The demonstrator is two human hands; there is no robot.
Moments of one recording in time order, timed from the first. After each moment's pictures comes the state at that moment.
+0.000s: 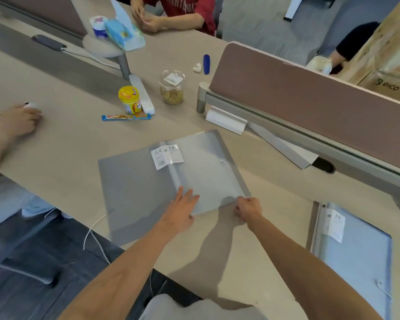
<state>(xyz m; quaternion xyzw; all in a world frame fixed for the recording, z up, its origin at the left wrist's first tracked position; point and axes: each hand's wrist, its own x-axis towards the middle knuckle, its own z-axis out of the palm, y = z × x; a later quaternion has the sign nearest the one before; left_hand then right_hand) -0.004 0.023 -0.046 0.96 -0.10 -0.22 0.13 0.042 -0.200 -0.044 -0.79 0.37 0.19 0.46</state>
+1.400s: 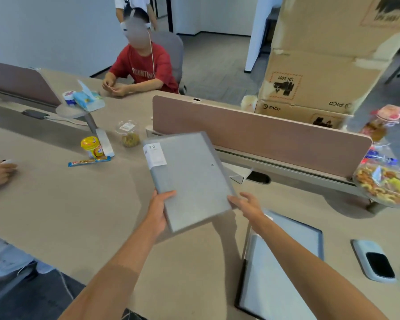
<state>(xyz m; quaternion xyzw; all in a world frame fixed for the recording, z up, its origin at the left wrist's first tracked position) 0.007 -0.149 0.074 0.49 0.19 -0.06 0.85 0.016 -0.410 0.064 -0.73 0.22 0.14 0.64</state>
